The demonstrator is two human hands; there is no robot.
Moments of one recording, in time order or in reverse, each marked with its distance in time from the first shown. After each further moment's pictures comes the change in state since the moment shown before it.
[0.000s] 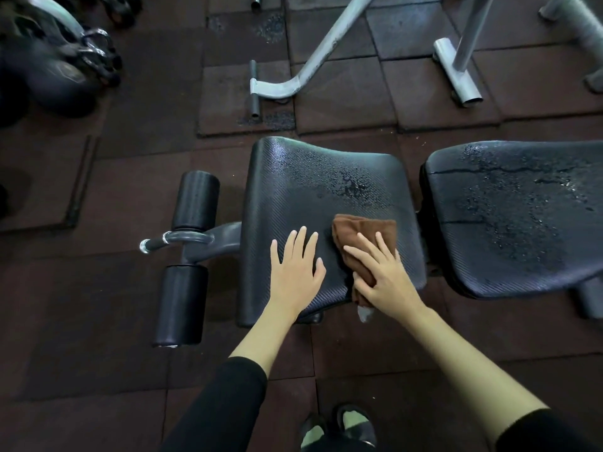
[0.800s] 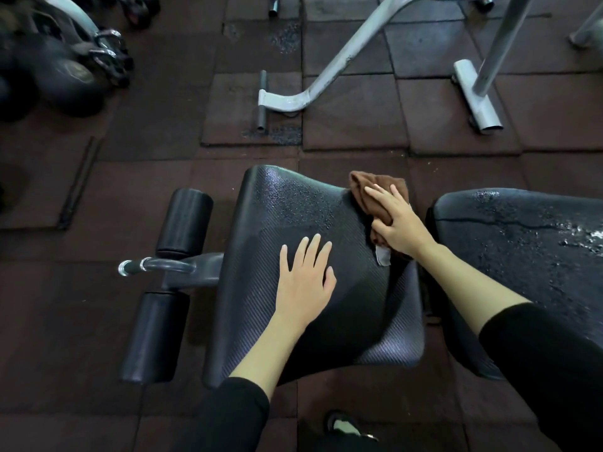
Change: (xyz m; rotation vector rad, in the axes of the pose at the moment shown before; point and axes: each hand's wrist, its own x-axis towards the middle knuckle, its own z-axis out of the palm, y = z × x) left_hand 0.086 0.032 0.020 -0.003 0.003 -0.008; right_hand 0.185 0.096 -0.068 0.152 -0.025 -0.010
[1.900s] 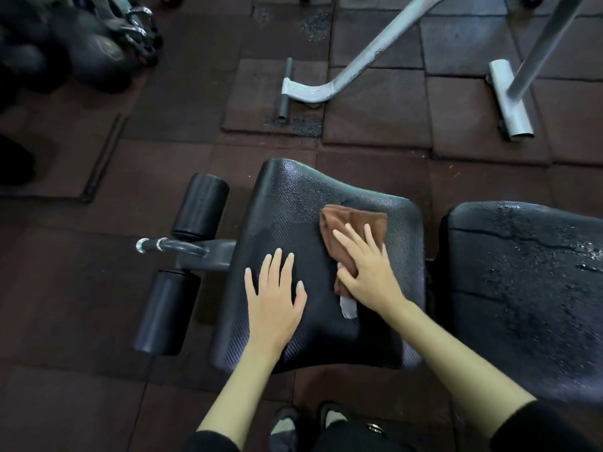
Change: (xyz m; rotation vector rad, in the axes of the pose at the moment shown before) left_hand -0.053 -0.023 -0.022 0.042 0.086 -0.303; right_hand -0.058 -0.066 0.062 -0.121 -0.059 -0.076
